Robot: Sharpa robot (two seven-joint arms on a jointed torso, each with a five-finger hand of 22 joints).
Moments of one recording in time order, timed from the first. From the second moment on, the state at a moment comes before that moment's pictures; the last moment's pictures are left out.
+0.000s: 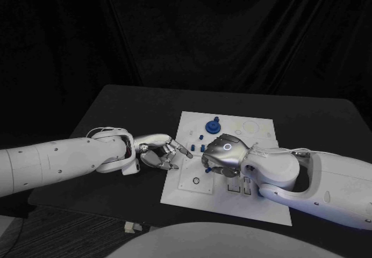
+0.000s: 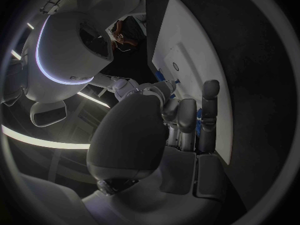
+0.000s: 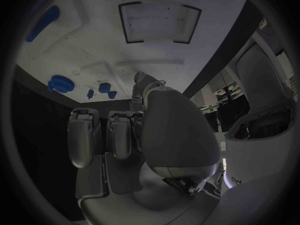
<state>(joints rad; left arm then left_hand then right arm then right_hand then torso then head) 1.10 -0.95 -0.21 1.47 -1.06 0.03 0.52 1.55 -0.11 0.38 0.14 0.30 0.67 0.05 0.07 0.06 1.19 0.01 1.16 1.22 1.29 -0.03 1.27 1.20 0.14 1.08 0.08 0.68 1.31 1.15 -0.68 -0.21 1.74 -2.12 -0.10 -0.19 1.46 -0.18 0.29 0.21 0.24 1.08 -0.01 0.19 0.46 1.47 -0.06 1.57 1.31 1.47 -0.11 1.57 1.31 0.02 1.46 0.01 1.51 1.31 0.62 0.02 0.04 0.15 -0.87</state>
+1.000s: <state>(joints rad) 1.10 -0.95 -0.21 1.47 -1.06 0.03 0.52 1.55 -0.11 0.38 0.14 0.31 0.67 0.05 0.07 0.06 1.19 0.01 1.16 1.22 1.29 -0.03 1.27 1.20 0.14 1.08 0.08 0.68 1.31 1.15 -0.68 -0.21 1.73 -2.12 -0.09 -0.20 1.44 -0.18 0.30 0.17 0.22 0.93 -0.02 0.08 0.39 1.47 -0.06 1.57 1.31 1.47 -0.11 1.57 1.31 0.02 1.47 0.00 1.50 1.31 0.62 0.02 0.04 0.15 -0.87</state>
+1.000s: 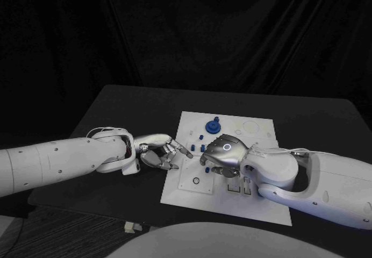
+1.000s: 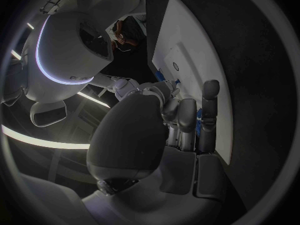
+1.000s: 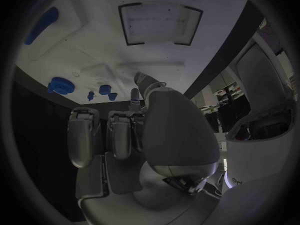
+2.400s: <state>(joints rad) 1.10 -0.96 -0.21 1.48 -1.06 0.03 0.52 1.55 -0.11 0.38 0.13 0.31 0.70 0.05 0.07 0.06 1.20 0.01 1.17 1.23 1.29 -0.03 1.27 1.20 0.14 1.08 0.08 0.68 1.31 1.42 -0.97 -0.21 1.76 -1.86 -0.24 -0.27 1.26 -0.19 0.29 0.29 0.05 0.98 -0.01 0.10 0.25 1.11 0.04 0.12 0.41 1.47 -0.06 1.41 1.31 0.06 1.44 0.05 1.23 1.31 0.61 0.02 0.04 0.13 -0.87</state>
